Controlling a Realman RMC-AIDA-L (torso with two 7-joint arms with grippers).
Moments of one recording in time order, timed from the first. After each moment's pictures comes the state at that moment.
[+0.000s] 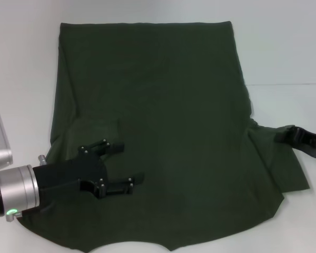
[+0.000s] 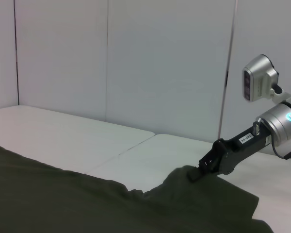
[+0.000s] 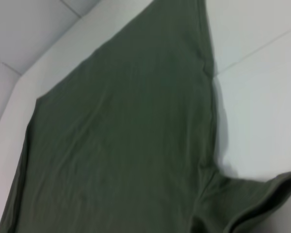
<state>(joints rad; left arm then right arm) -0.46 -2.16 0.78 0.71 1.86 1.44 -1.18 0.57 2.03 -0.66 -0.57 -2.07 -1.00 2.28</state>
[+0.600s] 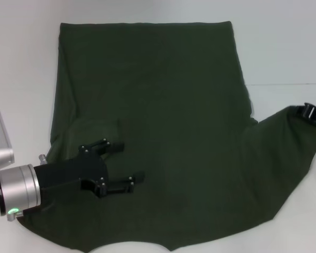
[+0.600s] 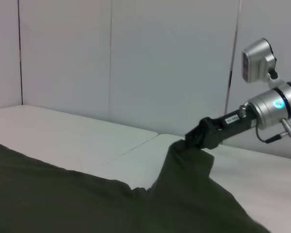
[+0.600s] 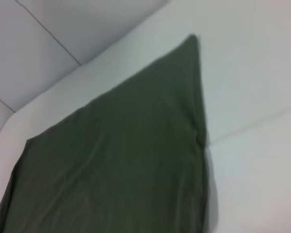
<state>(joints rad) -0.46 -2.16 0.78 0.71 1.86 1.43 -1.18 0.61 2.02 -0.61 -0.57 -2.01 -0.89 2.13</state>
